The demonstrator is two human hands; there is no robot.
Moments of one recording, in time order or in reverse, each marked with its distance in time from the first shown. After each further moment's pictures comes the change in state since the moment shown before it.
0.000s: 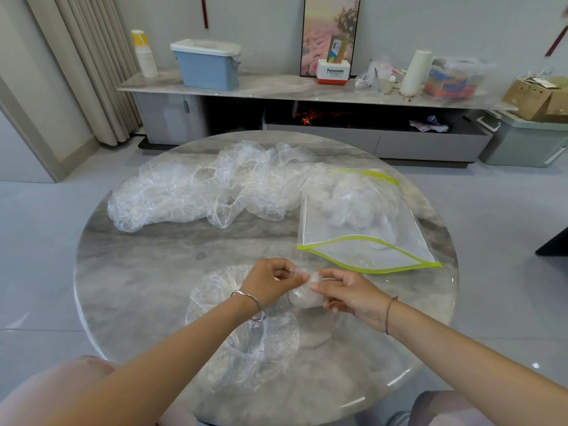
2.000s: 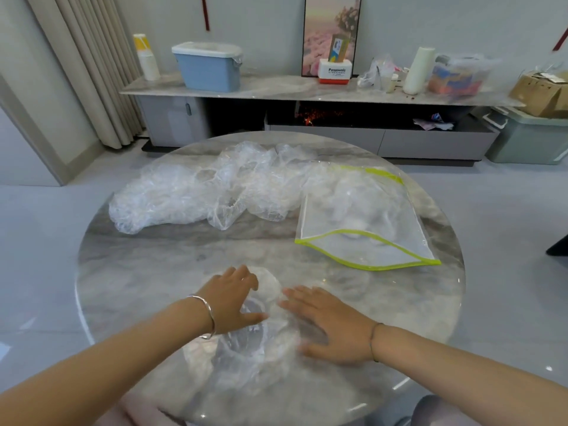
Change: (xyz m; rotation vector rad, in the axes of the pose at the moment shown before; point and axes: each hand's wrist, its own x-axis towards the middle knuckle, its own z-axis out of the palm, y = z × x) left_hand -0.032 0.009 -0.059 1.258 -0.385 -0.008; right_hand 0.004 0.035 0.005 -1.333 -0.338 -0.614
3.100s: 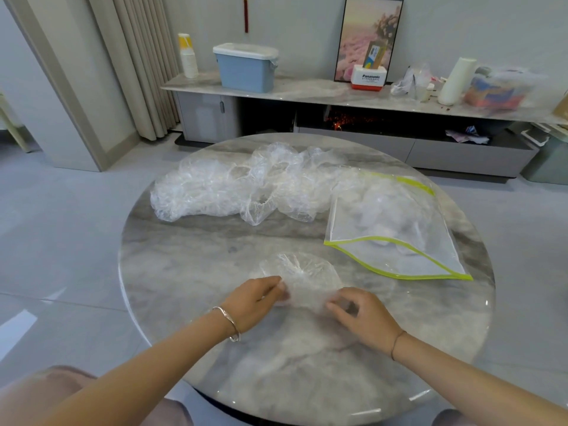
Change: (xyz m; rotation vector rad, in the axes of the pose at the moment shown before) left_hand -0.005 -0.012 0.043 -0.833 0.315 0.055; right_hand 0.013 0.010 0.018 0.399 0.537 0.248
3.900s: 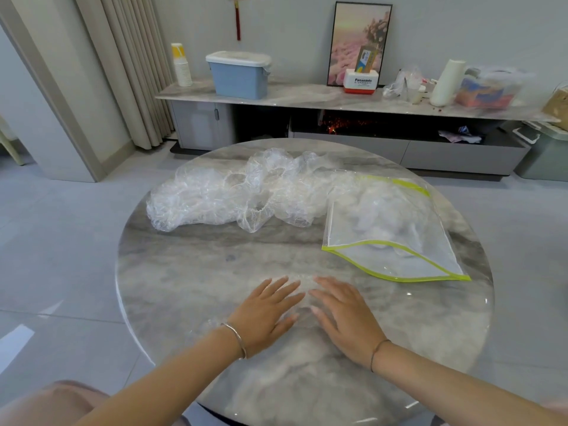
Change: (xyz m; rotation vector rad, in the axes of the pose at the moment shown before) left_hand 0.005 -0.018 0.022 0.714 0.020 0.351; right_hand 0.007 -0.011 0.023 -0.453 0.027 -0.219
